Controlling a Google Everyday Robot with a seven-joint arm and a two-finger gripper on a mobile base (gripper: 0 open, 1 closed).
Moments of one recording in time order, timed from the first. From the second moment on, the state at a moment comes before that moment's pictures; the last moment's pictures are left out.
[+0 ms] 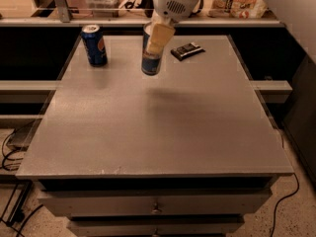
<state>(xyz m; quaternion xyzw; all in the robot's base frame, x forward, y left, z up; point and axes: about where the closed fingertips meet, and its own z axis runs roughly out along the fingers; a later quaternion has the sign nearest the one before) 0.623 0.002 0.996 -0.67 0.69 -0.03 0.27</state>
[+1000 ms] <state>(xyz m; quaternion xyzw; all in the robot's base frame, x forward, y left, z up) 0.694 0.086 0.965 -0.69 0.68 -0.01 0.25</state>
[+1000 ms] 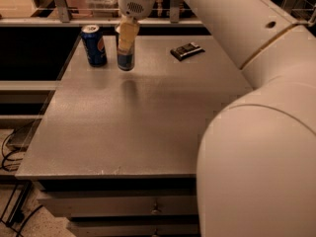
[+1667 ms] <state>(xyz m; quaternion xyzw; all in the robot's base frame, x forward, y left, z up) 0.716 0.115 0.948 -0.69 0.68 0.01 0.25</state>
